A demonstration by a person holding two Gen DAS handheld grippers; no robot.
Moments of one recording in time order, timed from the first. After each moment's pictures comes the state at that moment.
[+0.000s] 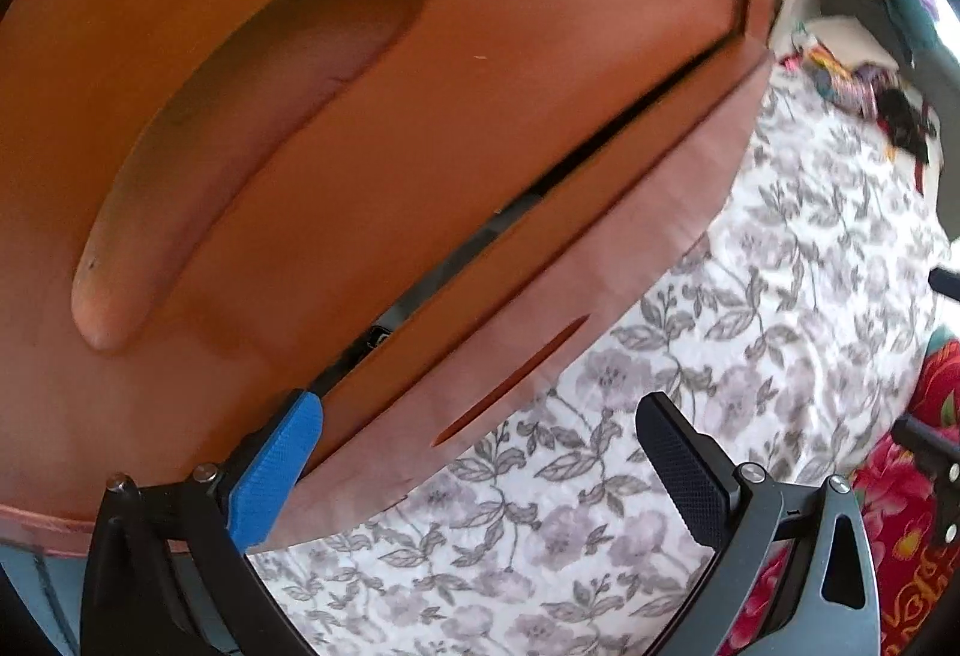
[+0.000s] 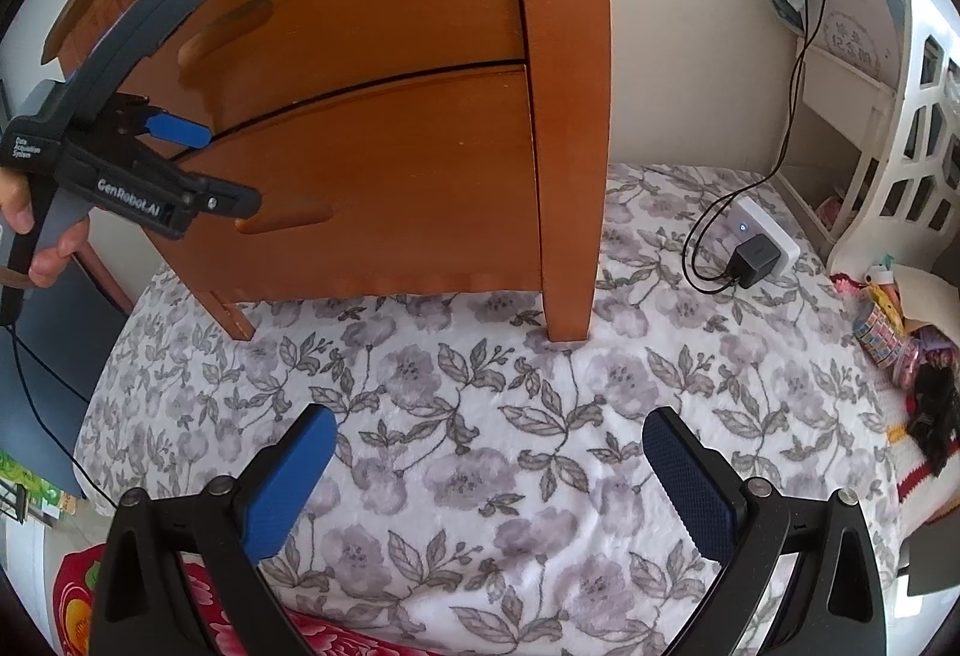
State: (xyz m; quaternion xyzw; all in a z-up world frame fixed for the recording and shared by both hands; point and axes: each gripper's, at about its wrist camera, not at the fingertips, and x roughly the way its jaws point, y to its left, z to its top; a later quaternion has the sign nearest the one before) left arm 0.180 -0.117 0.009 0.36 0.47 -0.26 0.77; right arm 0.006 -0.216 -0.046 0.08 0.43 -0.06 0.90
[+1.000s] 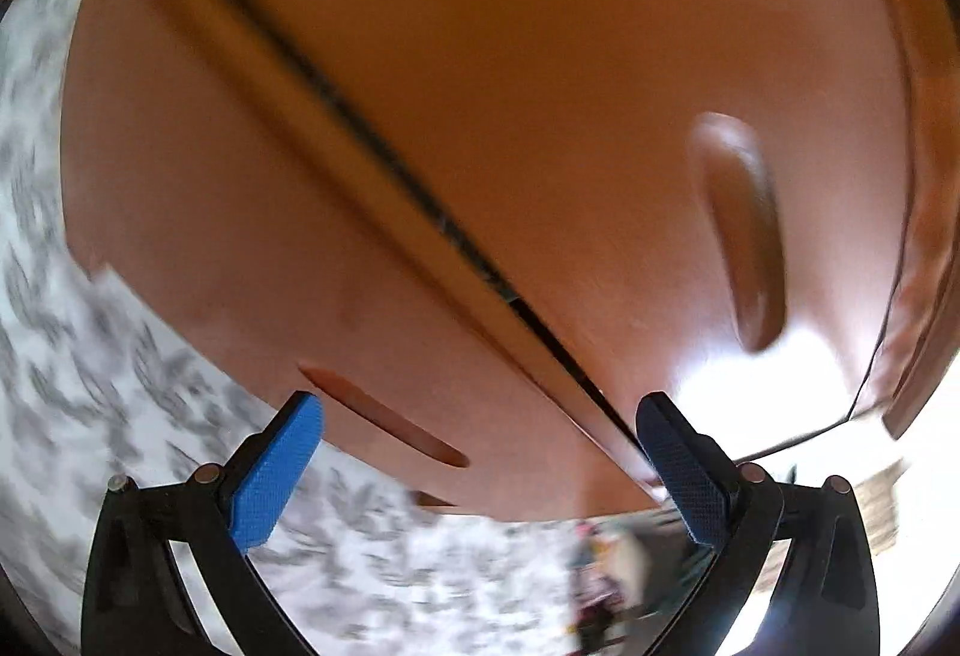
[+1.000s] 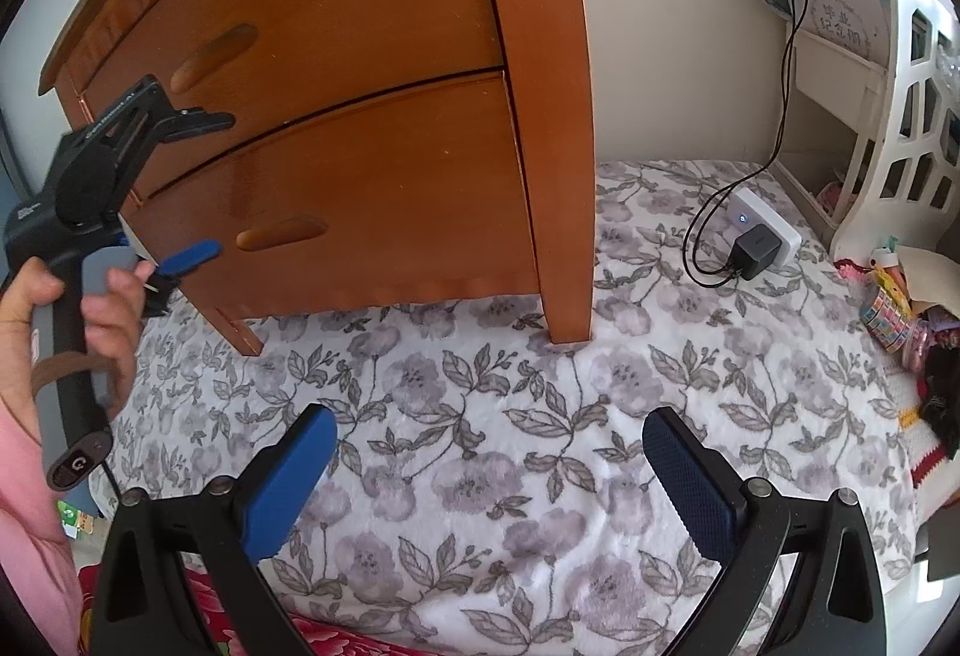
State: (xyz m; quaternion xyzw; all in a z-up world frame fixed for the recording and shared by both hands) left arm 0.184 0.016 -0.046 -0.42 0.42 -0.18 0.78; right arm 0.003 -0.224 -0.044 0.11 0.42 -0.05 0.90
